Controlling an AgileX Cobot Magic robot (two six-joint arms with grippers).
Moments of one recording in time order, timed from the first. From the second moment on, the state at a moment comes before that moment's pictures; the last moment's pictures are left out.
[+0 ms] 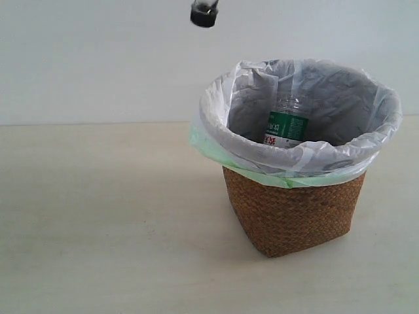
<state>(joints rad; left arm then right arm) -0.72 1.64 -1.78 -0.20 0.26 0.45 0.15 0.01 0.00 -0.02 0.33 0.03</state>
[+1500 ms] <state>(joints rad) -0.74 1.30 -1.77 -0.11 0.73 0.45 0.15 0.01 0.00 -0.02 0.33 0.03</state>
